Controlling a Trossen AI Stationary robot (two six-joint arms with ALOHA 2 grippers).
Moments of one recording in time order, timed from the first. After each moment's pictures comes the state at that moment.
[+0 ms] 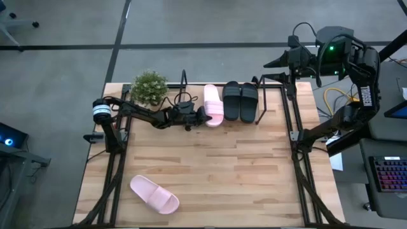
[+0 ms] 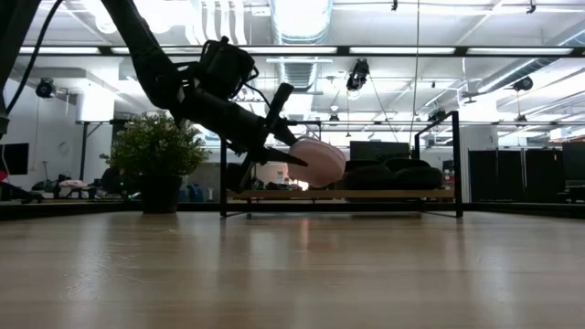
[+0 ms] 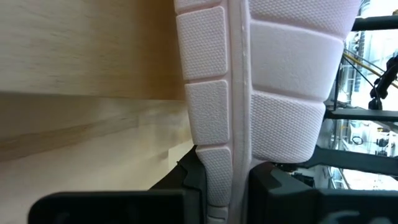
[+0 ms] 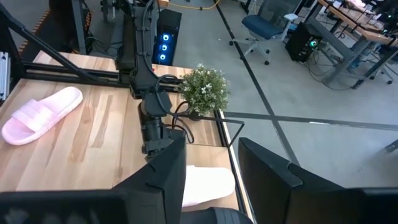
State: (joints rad) left arm 0.29 1.75 0.78 0.62 0.03 -1.46; right arm -0.37 1.41 2.34 -1.36 -0.14 -0.34
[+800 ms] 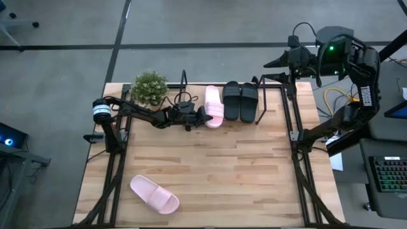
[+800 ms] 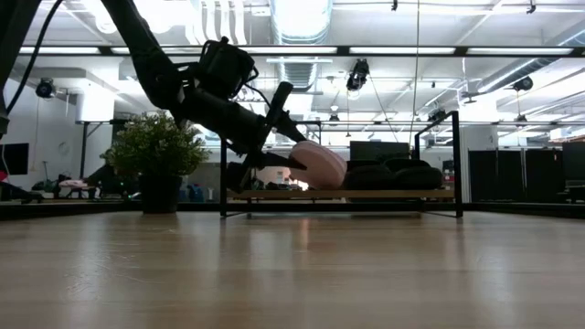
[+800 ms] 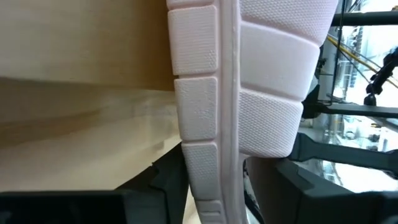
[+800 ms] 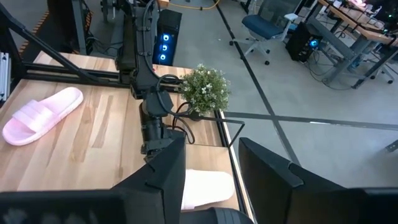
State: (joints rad) left arm 0.29 1.75 0.79 0.62 0.08 -1.49; right arm -0.37 1.41 2.34 -1.36 -0.14 -0.34
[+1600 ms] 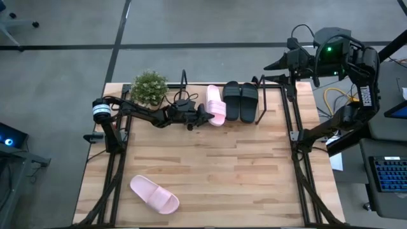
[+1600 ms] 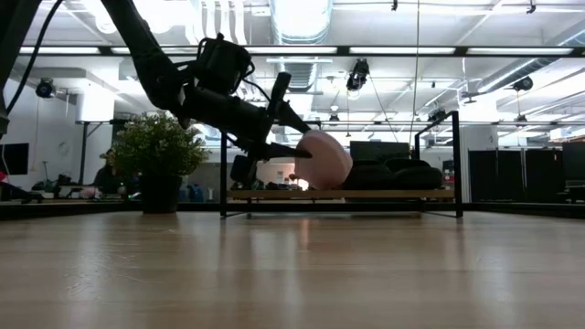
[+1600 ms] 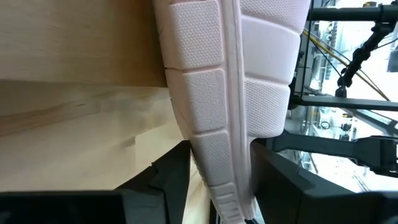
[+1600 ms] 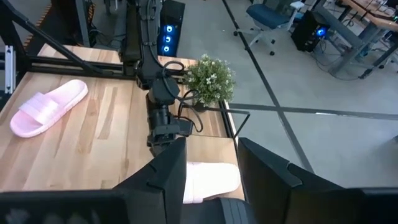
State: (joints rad) left arm 0.31 1.75 0.79 0.70 0.13 -1.51; right arm -0.37 1.41 2.33 -1.40 -0.14 -0.33
